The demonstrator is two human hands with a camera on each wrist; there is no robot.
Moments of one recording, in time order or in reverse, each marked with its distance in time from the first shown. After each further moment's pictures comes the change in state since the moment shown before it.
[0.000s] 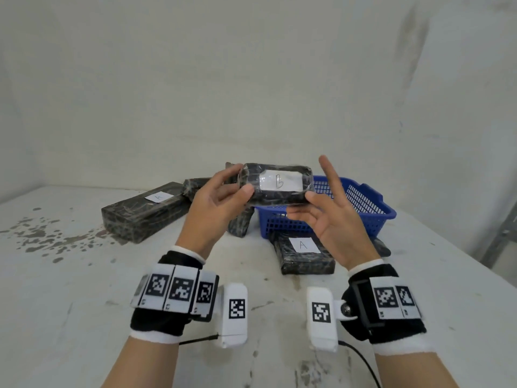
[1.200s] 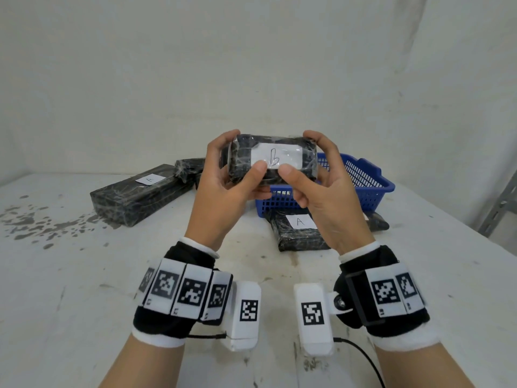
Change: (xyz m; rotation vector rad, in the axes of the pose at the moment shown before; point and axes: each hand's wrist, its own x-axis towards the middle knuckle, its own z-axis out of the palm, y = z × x) left_hand -0.019 0.007 0.028 -0.121 -0.014 0.099; right_hand -0.019 -0.006 0.030 -0.162 0.139 -0.090
